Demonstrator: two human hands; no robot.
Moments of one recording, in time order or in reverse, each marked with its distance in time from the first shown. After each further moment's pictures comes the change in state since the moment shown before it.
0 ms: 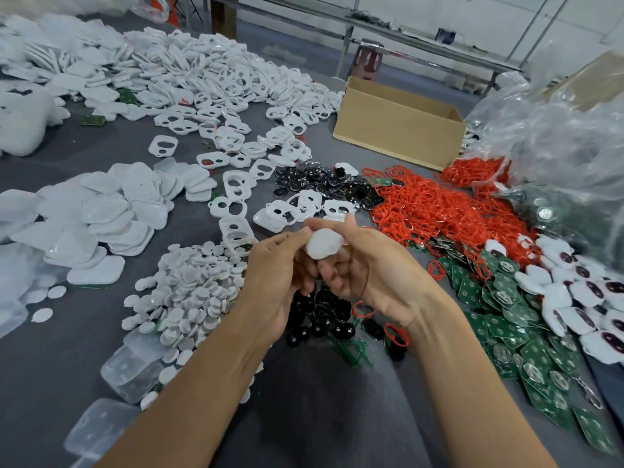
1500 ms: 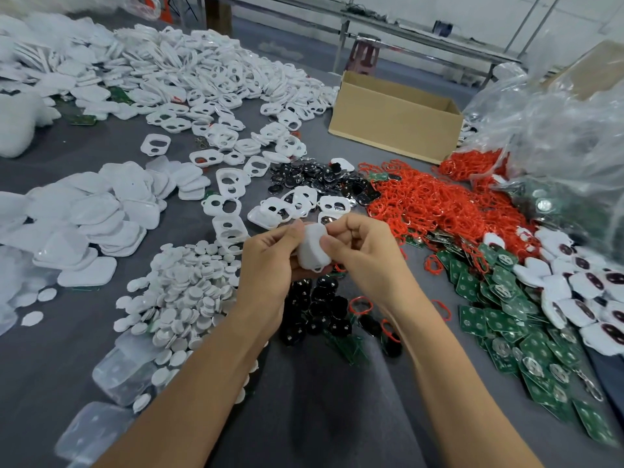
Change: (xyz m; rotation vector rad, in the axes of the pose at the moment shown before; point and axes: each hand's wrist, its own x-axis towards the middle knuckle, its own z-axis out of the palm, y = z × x) left_hand 0.008 -0.007 0.003 -0.047 0.096 0.022; right_hand 0.013 0.014 -0.006 -0.621 0.415 -0.316
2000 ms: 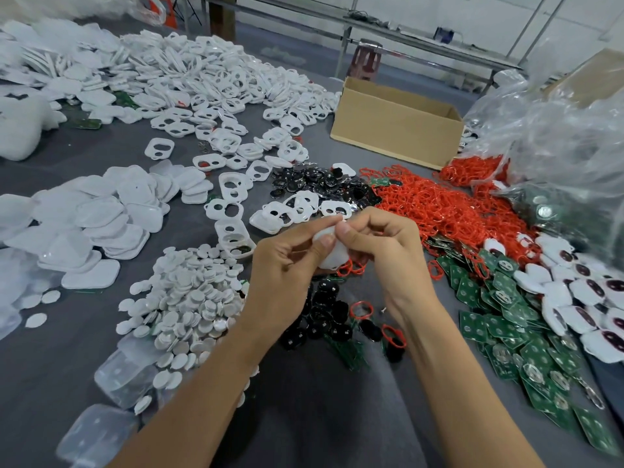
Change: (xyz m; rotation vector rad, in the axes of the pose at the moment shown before) left_hand -0.012 0.001 -0.003 0.247 -0.261 0.431; right_hand -0.003 -0.009 -0.014 0.355 0.060 -0.088
